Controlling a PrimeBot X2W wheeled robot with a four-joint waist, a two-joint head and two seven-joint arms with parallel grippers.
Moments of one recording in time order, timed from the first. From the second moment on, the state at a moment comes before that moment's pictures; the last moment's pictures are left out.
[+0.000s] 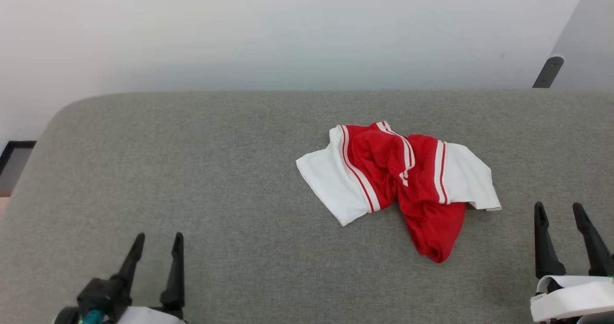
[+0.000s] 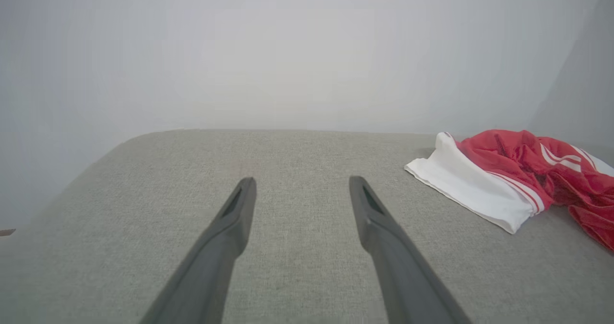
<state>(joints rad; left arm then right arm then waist) 0.01 0.21 -0.01 0.18 -0.27 -0.08 -0.26 -0.04 -0.18 -0.08 0.15 0.29 0.13 -0.26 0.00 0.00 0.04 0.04</state>
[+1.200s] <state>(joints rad) -0.66 0.36 -0.29 0.54 -0.59 -0.13 0.56 -0.15 -0.09 -0.02 0.15 0.31 0.13 -0.26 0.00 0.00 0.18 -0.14</state>
